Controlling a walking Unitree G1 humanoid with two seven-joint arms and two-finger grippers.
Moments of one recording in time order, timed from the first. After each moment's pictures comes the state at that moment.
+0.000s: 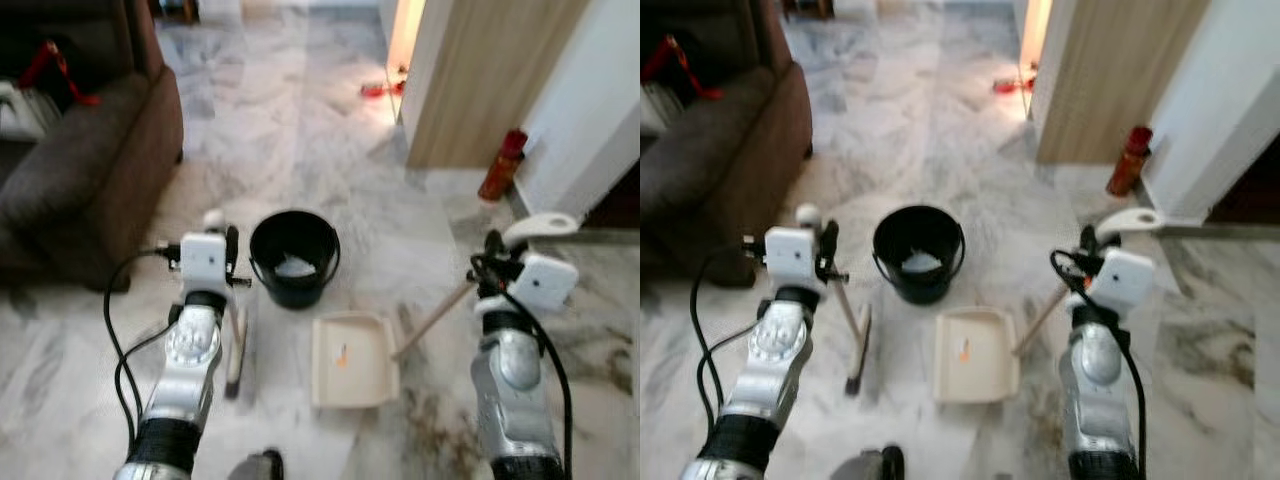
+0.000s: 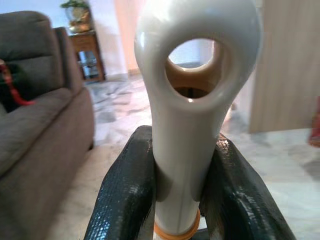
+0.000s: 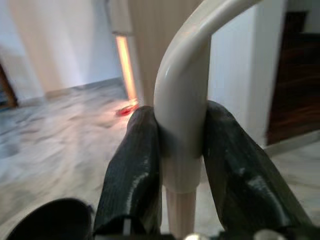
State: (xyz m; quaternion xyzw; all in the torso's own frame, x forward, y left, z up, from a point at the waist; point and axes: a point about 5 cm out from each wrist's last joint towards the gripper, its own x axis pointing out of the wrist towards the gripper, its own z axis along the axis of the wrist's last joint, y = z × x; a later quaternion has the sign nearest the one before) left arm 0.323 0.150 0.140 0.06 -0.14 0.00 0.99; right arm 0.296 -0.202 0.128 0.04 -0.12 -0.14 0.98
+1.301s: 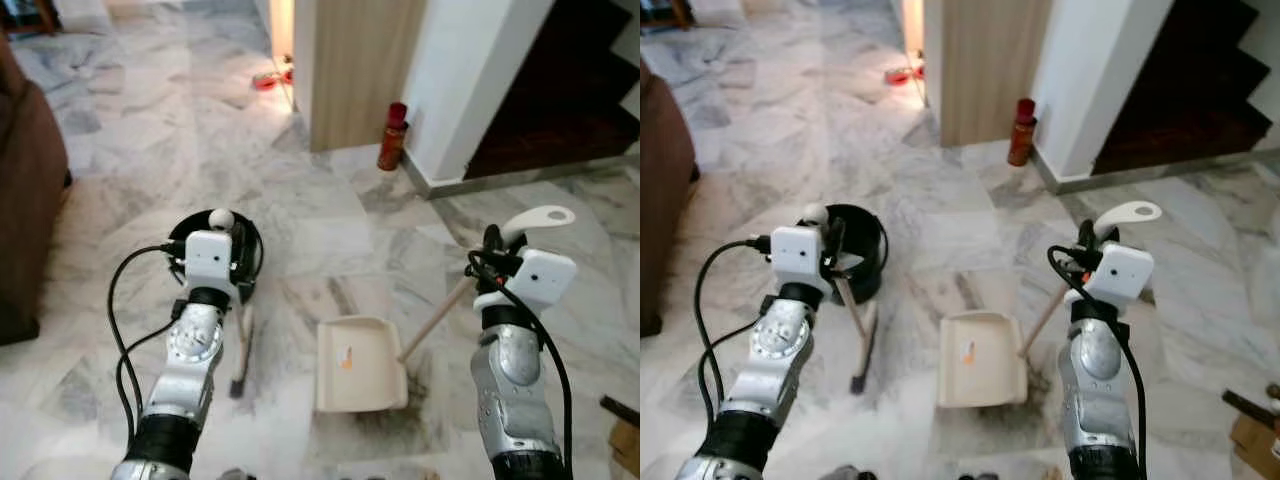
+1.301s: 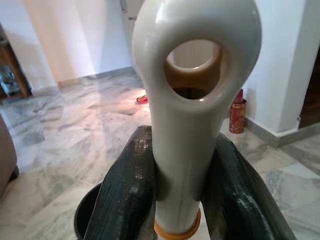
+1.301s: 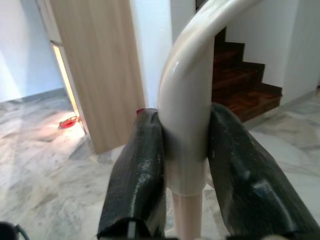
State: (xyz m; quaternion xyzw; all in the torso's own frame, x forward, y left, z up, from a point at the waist) left arm 0.325 0.153 0.143 0.08 -0.14 -0.01 0.99; right arm 0.302 -0.195 0.134 0.04 -0.12 -0.13 0.98
